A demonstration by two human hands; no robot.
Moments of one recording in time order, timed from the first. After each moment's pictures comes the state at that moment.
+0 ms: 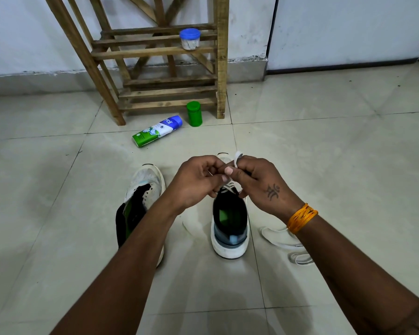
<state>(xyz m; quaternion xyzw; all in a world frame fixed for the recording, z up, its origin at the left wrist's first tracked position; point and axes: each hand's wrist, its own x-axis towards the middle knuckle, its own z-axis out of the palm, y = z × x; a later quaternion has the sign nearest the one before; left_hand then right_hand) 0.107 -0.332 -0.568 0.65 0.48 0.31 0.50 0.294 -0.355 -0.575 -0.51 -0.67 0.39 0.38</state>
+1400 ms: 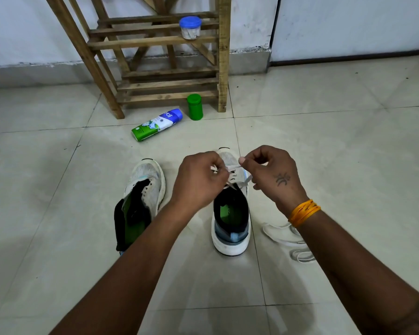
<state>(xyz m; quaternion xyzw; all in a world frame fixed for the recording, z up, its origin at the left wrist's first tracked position) 0.121 -0.332 -0.584 0.72 0.56 0.34 0.23 0.300 -0.348 -0.579 -0.67 -0.51 0.35 0.42</state>
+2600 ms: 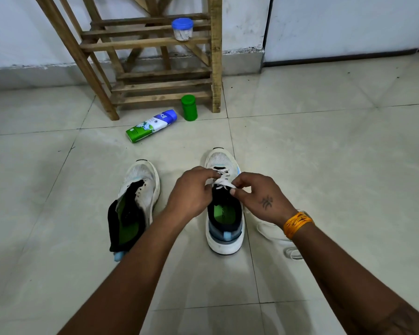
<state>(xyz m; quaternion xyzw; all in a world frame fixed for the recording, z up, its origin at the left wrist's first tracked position) 0.114 -0.332 -0.628 0.76 0.56 0.22 0.23 0.316 -0.363 -0.630 -0.60 -0.68 0.33 0.26</state>
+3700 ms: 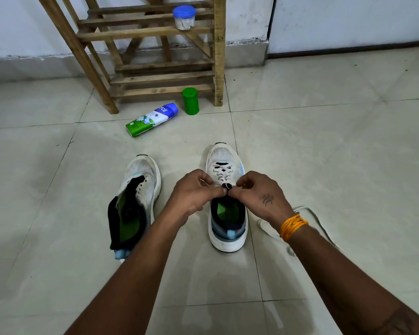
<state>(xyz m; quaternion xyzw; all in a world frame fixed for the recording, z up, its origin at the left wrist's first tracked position) 0.111 -0.335 -0.635 0.52 0.66 0.21 0.50 0.296 -0.364 -0.626 -0.73 -0.53 0.38 0.22</state>
